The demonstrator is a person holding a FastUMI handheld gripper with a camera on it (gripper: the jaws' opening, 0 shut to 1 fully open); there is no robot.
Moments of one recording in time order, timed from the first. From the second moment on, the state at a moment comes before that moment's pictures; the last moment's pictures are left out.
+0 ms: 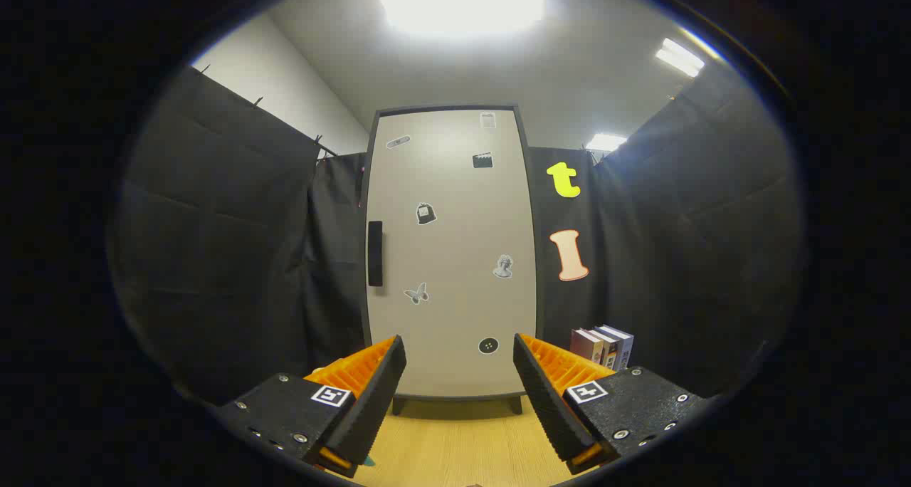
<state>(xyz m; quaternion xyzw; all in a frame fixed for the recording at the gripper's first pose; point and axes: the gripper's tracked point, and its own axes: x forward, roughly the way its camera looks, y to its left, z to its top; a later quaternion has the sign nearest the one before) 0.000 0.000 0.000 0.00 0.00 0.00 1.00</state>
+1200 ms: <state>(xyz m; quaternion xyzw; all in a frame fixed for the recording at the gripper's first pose) -0.002 0.003 0.006 0.03 0.00 0.00 1.00</state>
